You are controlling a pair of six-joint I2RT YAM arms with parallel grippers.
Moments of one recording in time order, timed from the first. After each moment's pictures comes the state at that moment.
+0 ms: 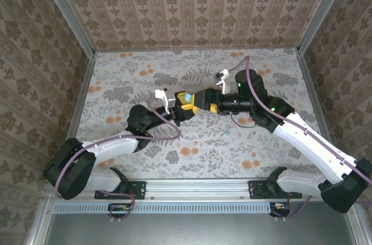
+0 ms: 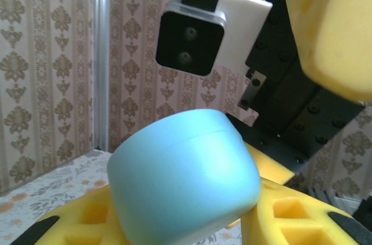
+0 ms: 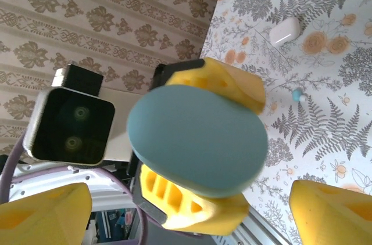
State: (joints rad) left arm -0.75 1.29 0.51 1.12 0.57 -0.25; right arm 0.63 1.15 1.16 -0.44 -0.53 0.86
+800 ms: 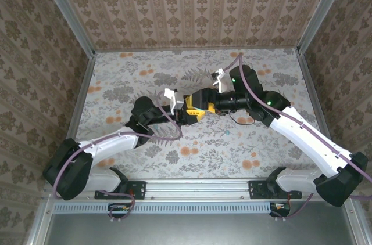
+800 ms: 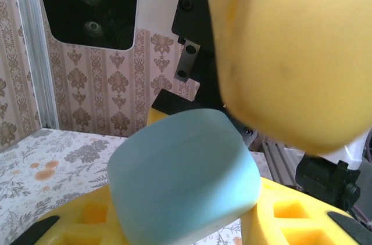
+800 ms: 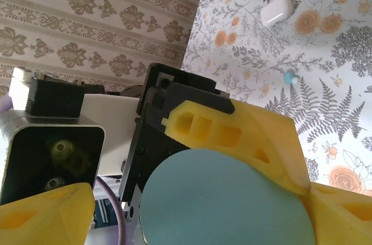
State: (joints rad) left arm -0.75 1.28 0.60 0.85 0.78 -0.15; right arm 0.63 1.22 1.24 -0.56 -0.56 0.82
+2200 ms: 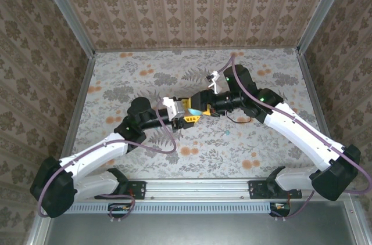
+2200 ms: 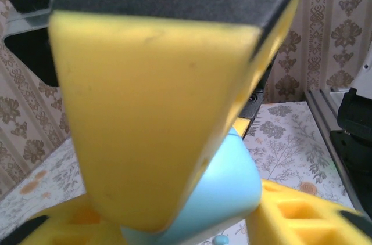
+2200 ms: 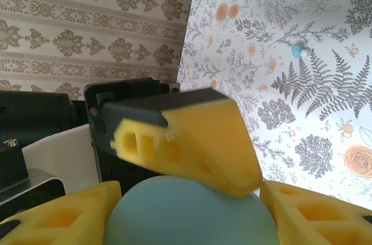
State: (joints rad) left arm -0.77 1.09 0.61 0.46 0.65 0.20; right arm 0.64 1.28 1.25 -0.57 -0.63 0.85
